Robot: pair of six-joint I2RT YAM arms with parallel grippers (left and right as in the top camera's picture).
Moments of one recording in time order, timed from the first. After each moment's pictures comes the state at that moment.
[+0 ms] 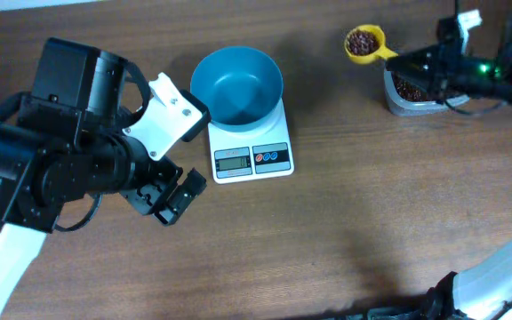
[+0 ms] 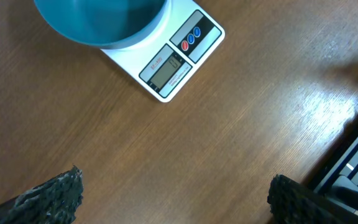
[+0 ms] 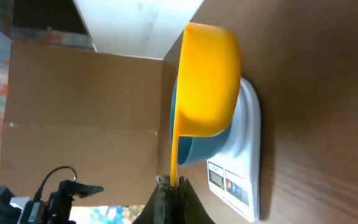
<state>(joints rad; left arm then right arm) -0.40 1.21 1.32 -1.21 0.21 0.42 -0.40 1.85 1.20 -0.58 -1.35 0.17</state>
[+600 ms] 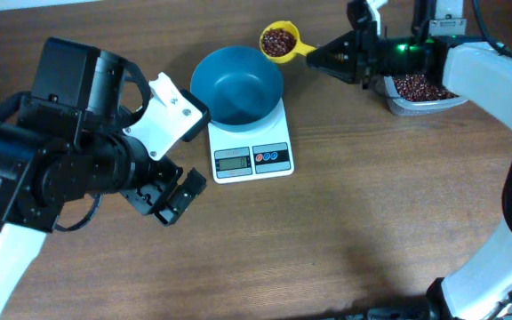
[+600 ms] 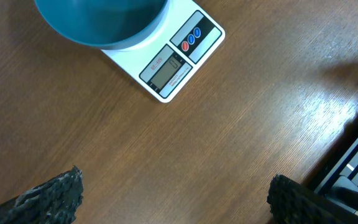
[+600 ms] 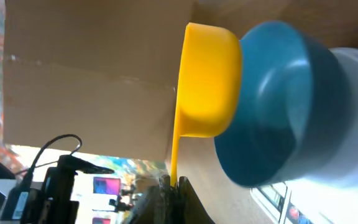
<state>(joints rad) -0.40 1.21 1.32 -1.21 0.21 0.42 -0.06 1.85 1.20 -0.17 -1.36 0.52</state>
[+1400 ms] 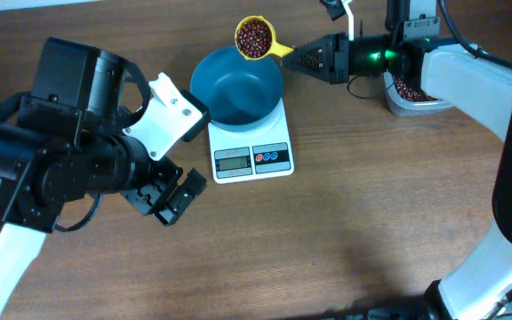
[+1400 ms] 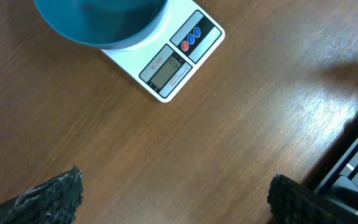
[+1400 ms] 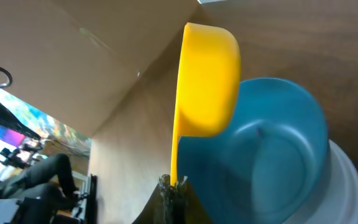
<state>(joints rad) -0.40 1.21 1.32 -1.21 0.21 0.42 0.03 1.85 1.19 -0.07 -1.24 0.06</state>
